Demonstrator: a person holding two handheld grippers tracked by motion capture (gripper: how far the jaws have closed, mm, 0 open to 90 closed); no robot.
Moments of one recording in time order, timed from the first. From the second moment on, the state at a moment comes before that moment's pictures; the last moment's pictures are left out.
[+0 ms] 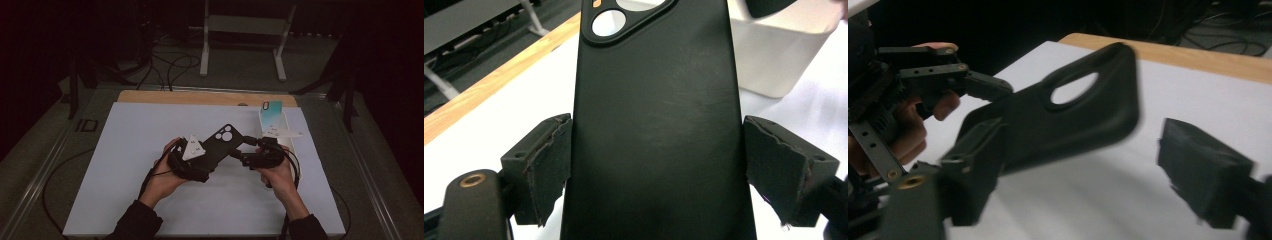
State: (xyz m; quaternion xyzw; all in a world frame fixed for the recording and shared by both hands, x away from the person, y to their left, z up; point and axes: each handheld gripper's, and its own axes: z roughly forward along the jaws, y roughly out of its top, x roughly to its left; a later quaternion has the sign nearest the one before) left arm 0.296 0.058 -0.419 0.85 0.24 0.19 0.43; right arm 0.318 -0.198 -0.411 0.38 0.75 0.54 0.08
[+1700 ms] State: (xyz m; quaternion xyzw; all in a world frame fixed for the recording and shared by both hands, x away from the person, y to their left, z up) left arm 0.305 0.075 -0.428 0.84 0.26 0.12 0.45; right arm 0.314 -0.181 -0.410 0.33 0.76 0.56 0.01
